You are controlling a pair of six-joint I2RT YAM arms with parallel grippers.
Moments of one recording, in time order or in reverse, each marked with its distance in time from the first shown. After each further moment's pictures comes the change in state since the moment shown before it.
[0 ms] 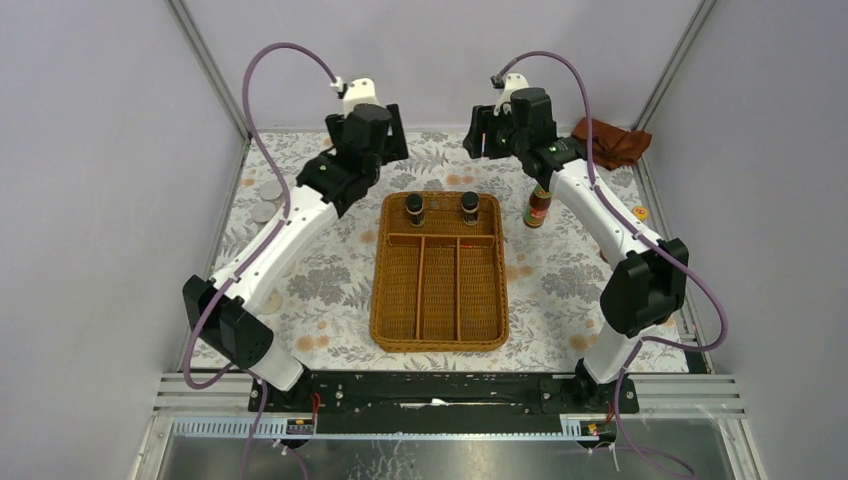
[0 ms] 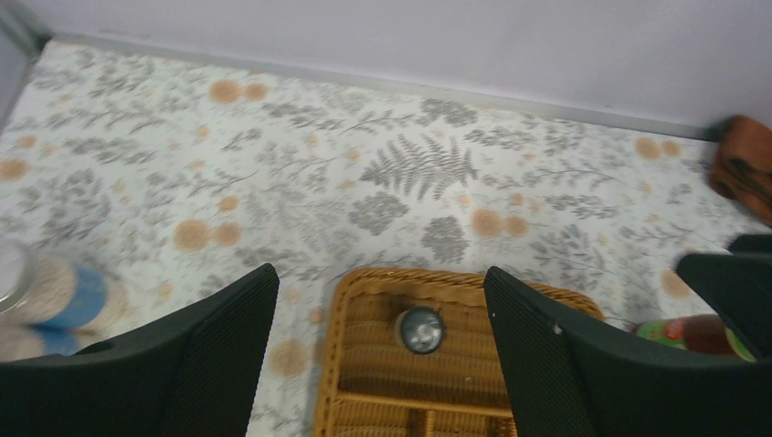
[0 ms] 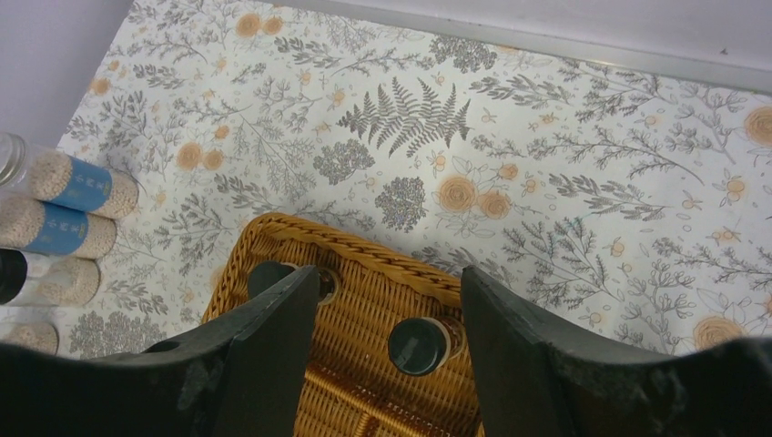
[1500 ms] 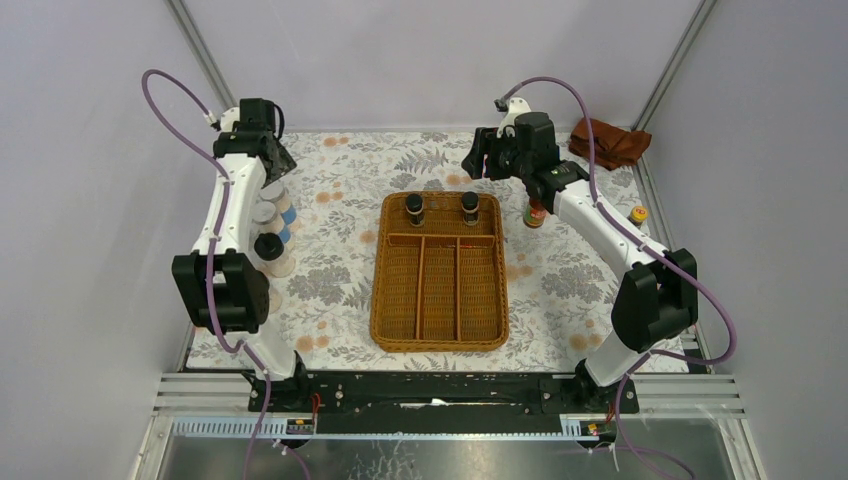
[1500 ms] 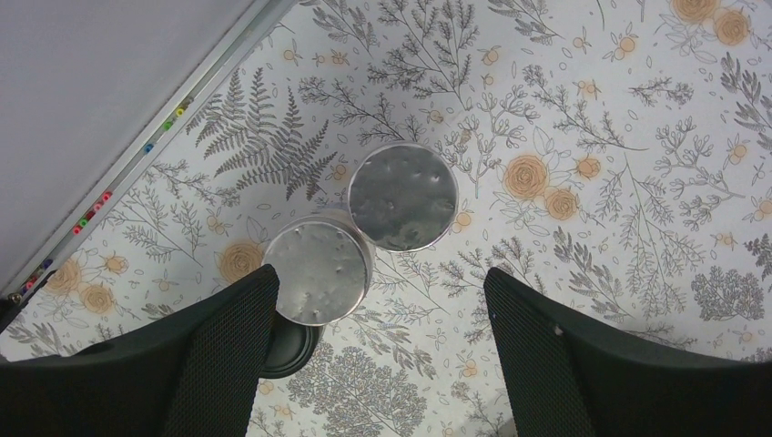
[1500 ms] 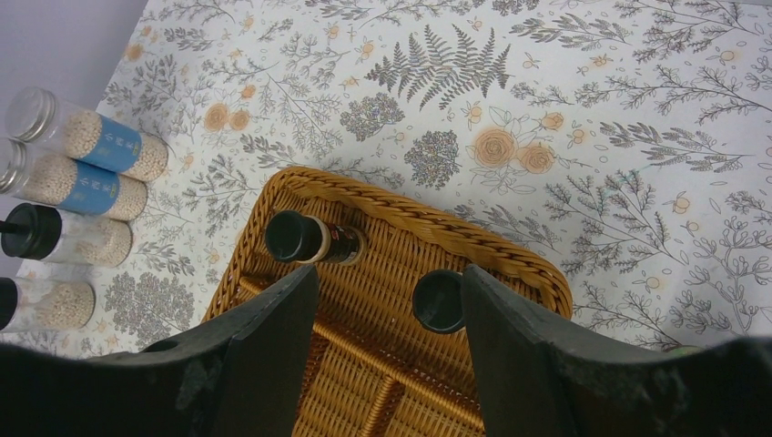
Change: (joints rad) left arm 0.654 0.141 0.086 -0.489 0.124 -0.182; right arm -0.002 -0.107 -0.258 0.138 -0.077 0.064
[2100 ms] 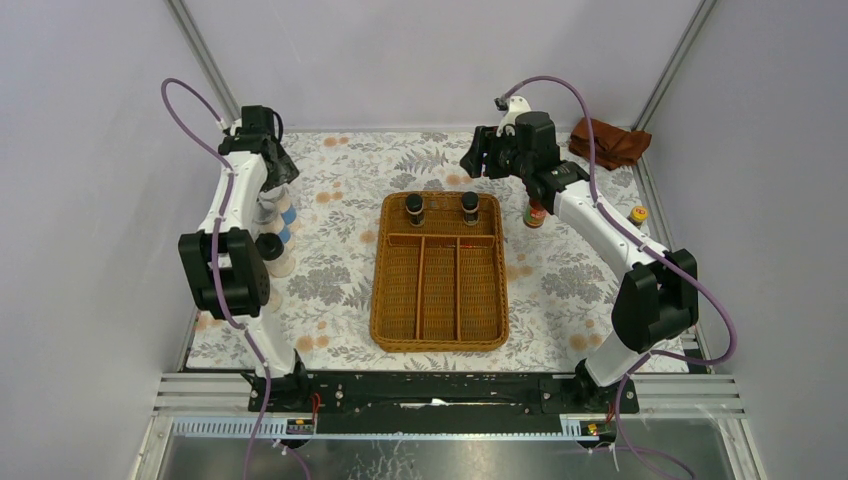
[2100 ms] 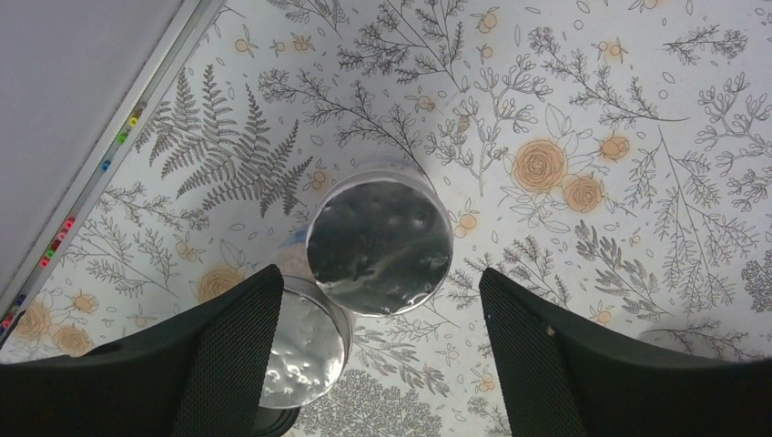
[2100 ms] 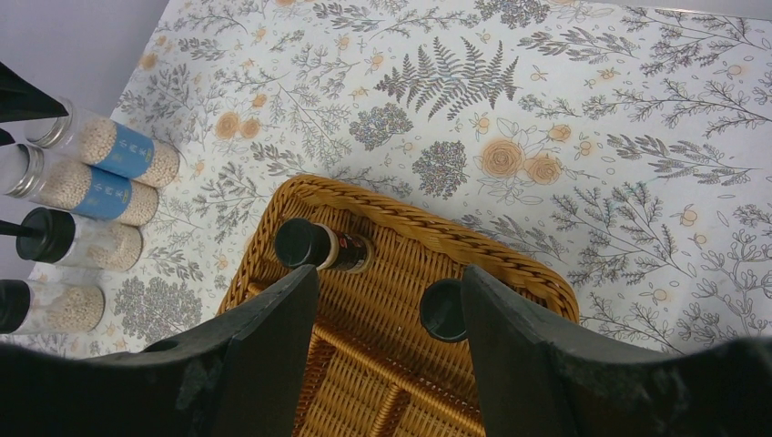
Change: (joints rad) left arm 0.043 0.108 -0.031 0.086 0.111 0.093; right arm 0.000 -0.002 -0.005 0.028 -0.015 0.006
